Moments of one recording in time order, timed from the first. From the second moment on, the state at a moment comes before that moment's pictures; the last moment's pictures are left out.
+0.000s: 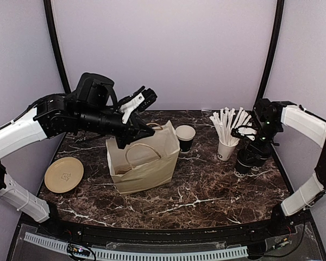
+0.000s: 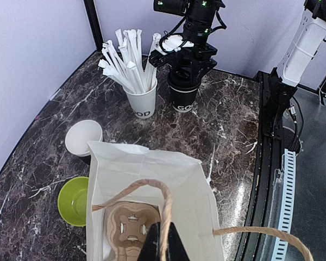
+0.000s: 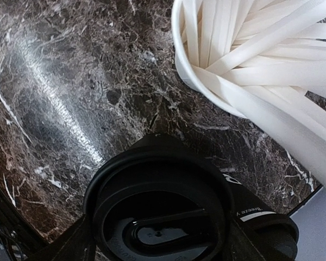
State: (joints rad) left arm -1.00 1.34 1.44 -0.64 0.15 0.13; right arm 0.17 1.47 1.20 -1.12 -0.16 -0.81
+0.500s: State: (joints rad) left arm -1.00 1.34 1.44 -0.64 0.13 0.13; right arm 0.23 1.40 1.20 -1.17 -0.16 -0.80
